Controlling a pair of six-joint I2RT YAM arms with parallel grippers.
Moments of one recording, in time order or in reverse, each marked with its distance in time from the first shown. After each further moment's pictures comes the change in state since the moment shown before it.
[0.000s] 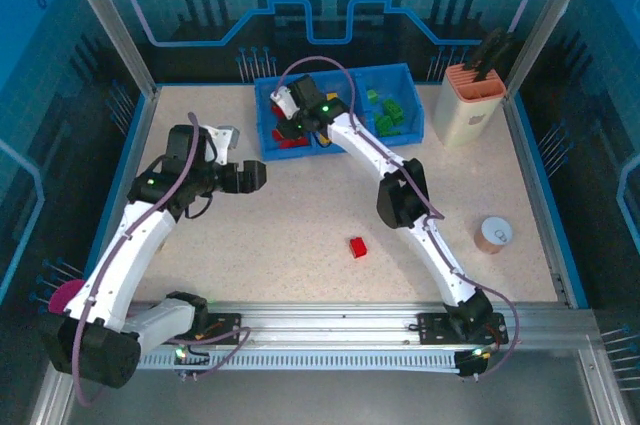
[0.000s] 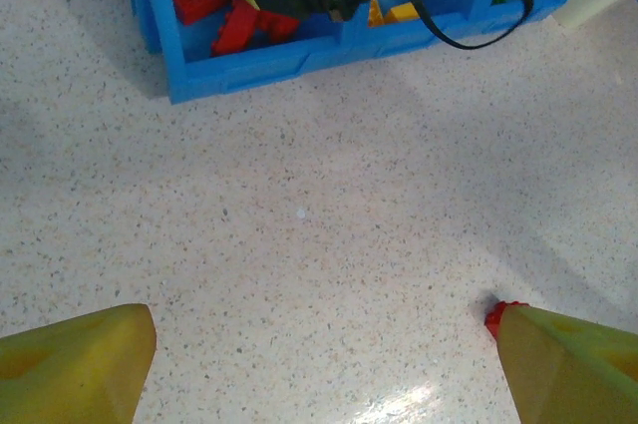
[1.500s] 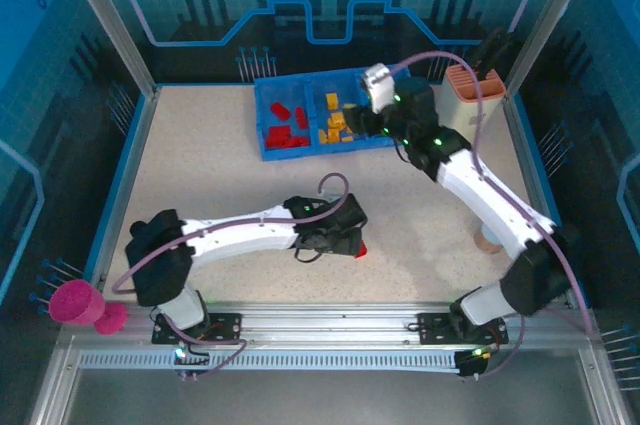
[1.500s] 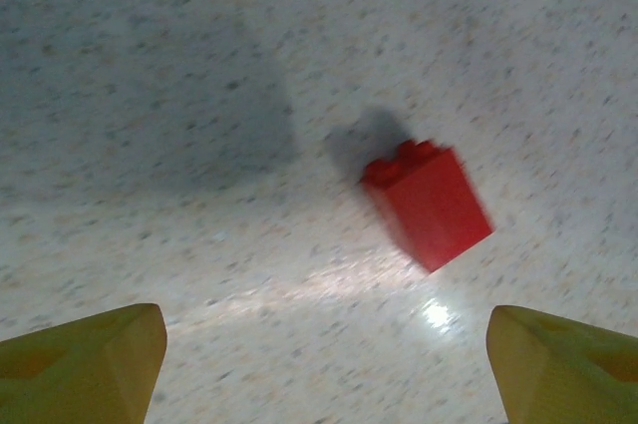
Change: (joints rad) left arm -0.875 0.600 0.153 0.024 -0.457 -0.761; right arm -0.158 -1.256 -1.356 0.500 0.045 0.132
